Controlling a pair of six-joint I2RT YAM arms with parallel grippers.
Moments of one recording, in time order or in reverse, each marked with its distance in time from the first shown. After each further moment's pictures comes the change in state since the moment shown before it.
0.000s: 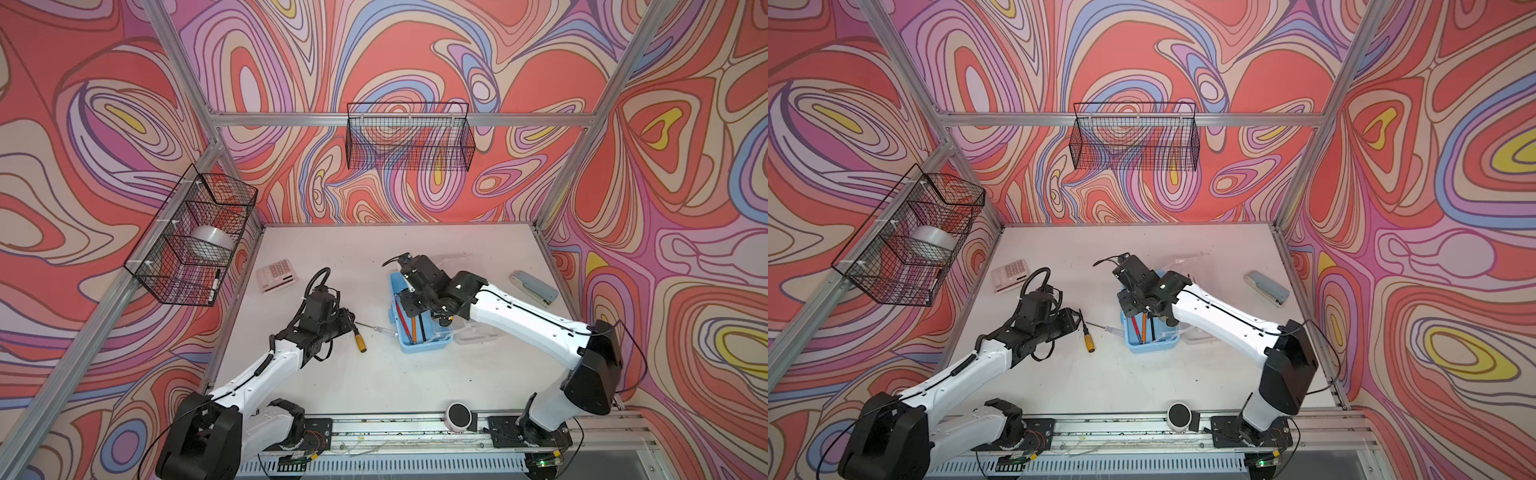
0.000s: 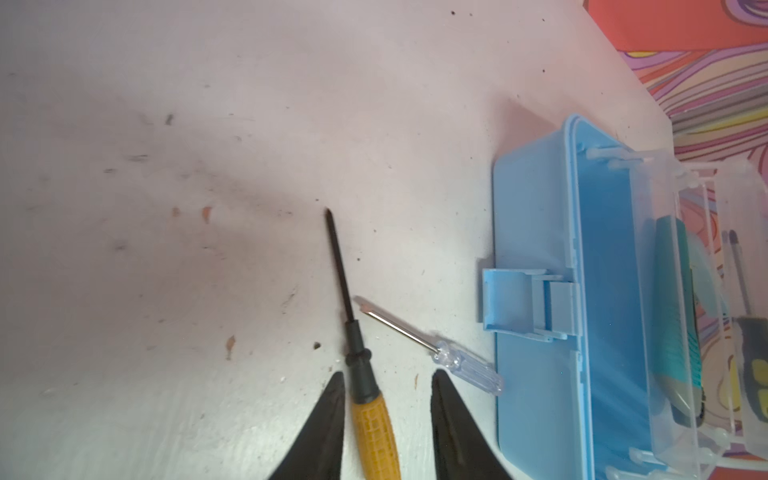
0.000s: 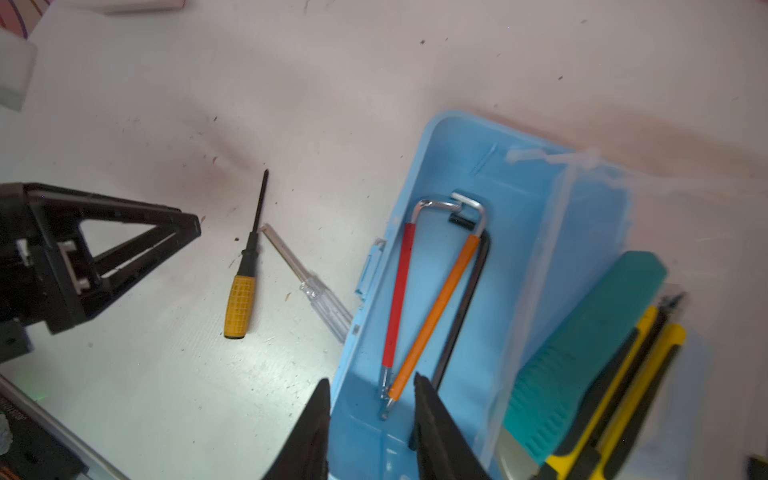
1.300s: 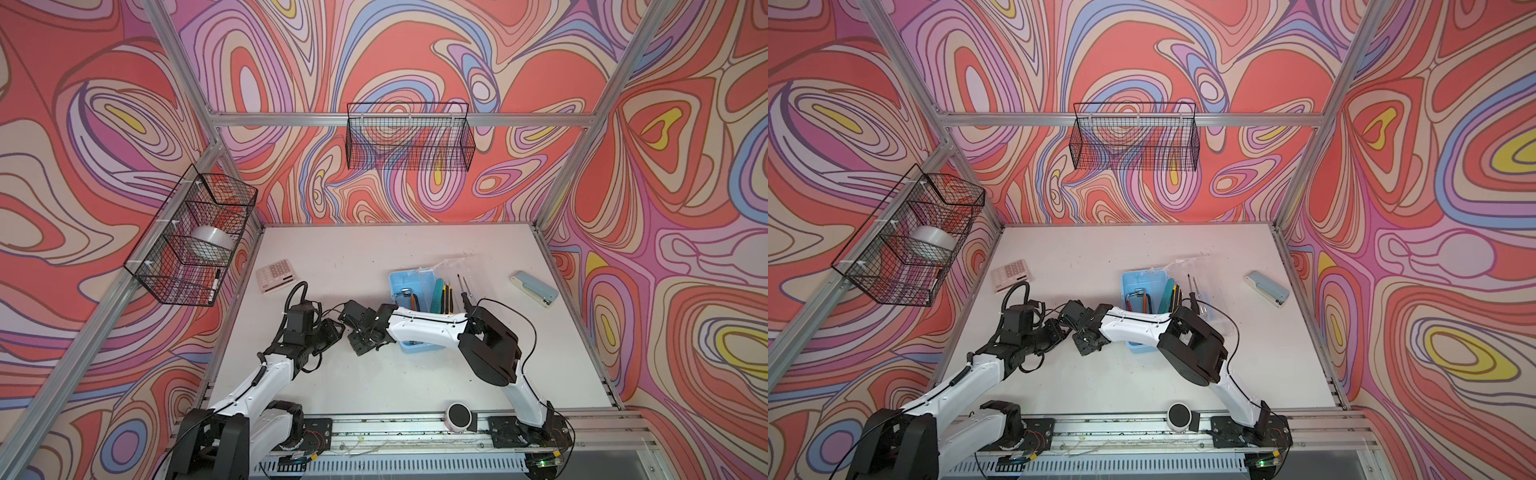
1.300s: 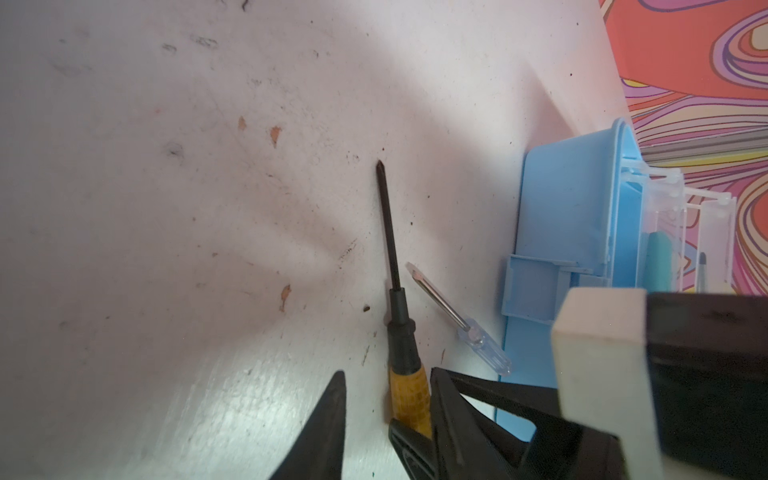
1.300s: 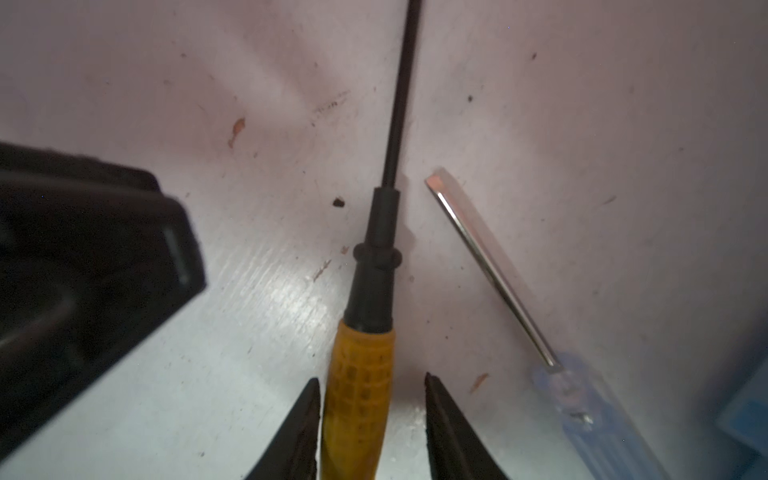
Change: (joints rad) left arm 0.137 -0.027 -0.139 0.085 0.196 -0.065; right arm 0.171 0.513 0.203 0.102 -0.090 0.112
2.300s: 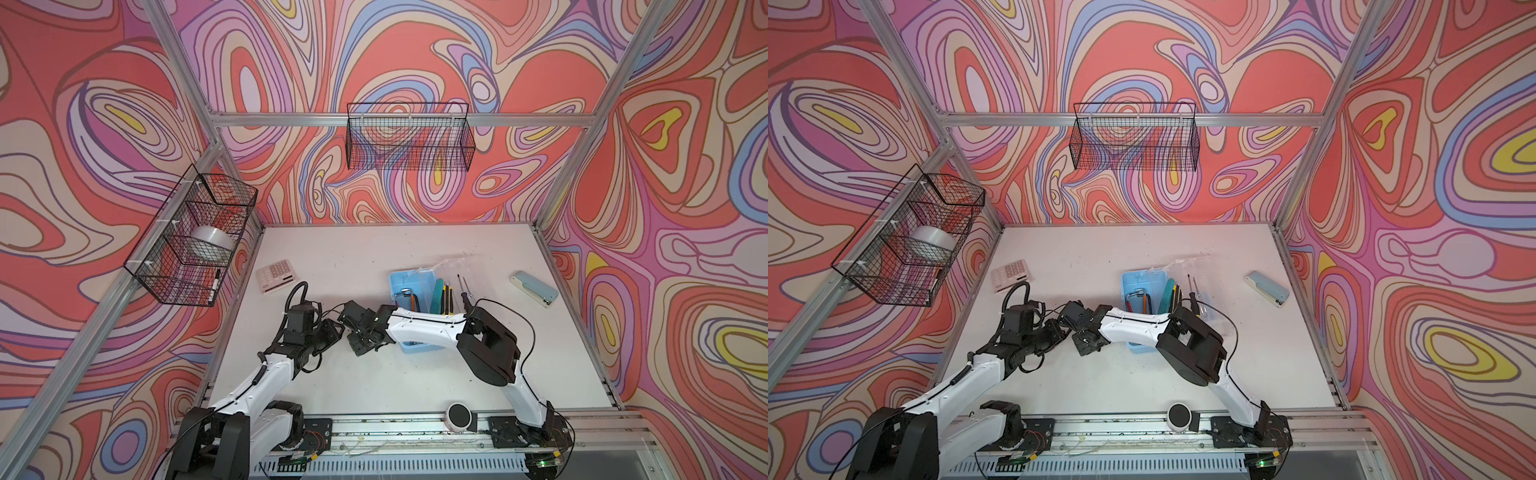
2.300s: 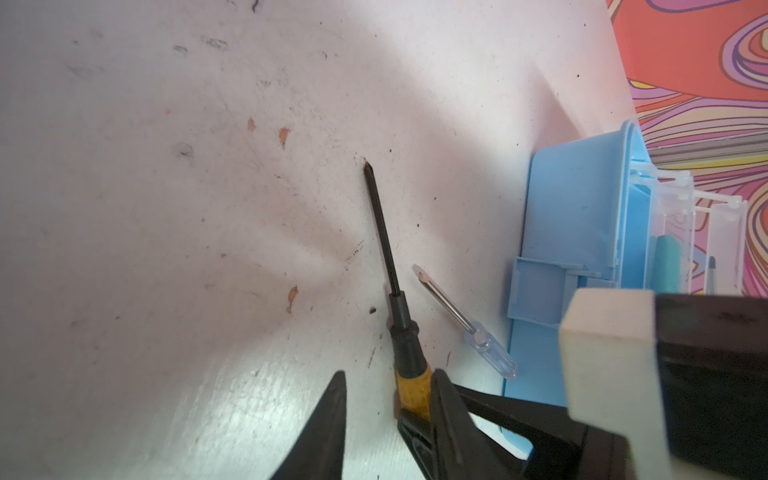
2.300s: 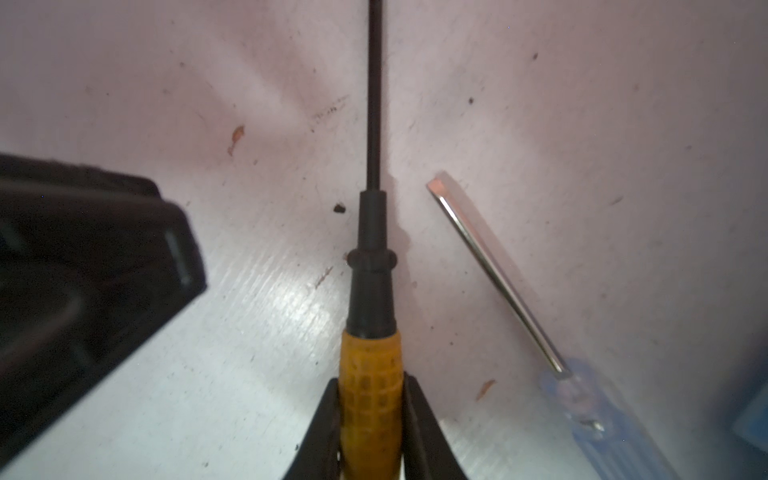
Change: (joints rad) left arm 0.000 0.006 0.000 0.000 -0.011 0.000; right arm 0.000 0.003 -0.003 0.016 0.004 0.019
